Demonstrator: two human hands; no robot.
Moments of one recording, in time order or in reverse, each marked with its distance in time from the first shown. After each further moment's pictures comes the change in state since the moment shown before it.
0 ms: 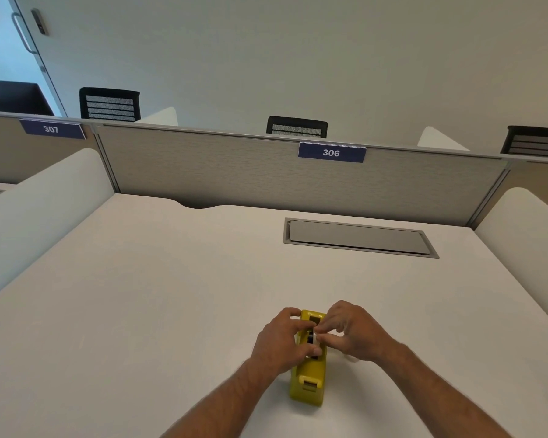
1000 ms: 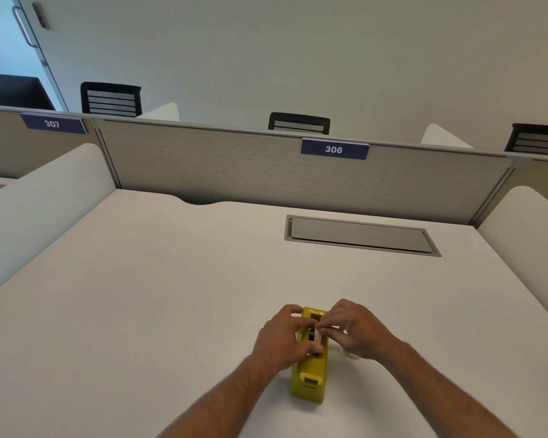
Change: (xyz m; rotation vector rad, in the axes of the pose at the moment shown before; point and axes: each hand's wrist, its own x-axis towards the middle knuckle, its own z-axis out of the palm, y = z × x) left_hand 0.001 -0.002 0.001 -0.008 0.002 0.006; right_hand -0.001 0.000 -0.003 -0.044 -0.006 -0.061
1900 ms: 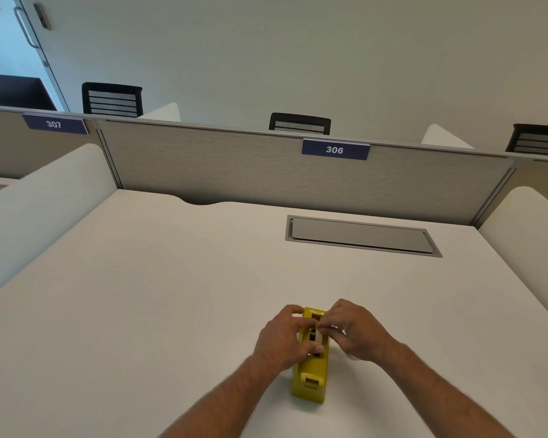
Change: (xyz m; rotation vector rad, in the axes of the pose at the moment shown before) left_hand 0.001 -0.001 0.003 0.001 0.004 -0.003; right_hand 0.001 -0.001 0.005 -0.067 0.028 -0.036
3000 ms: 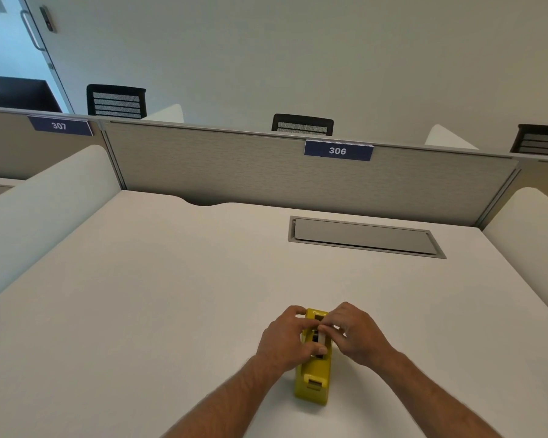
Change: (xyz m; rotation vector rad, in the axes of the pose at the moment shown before) left_hand 0.000 0.002 -0.002 0.025 -0.008 0.009; right_hand 0.000 -0.004 0.014 0.045 0.153 0.041
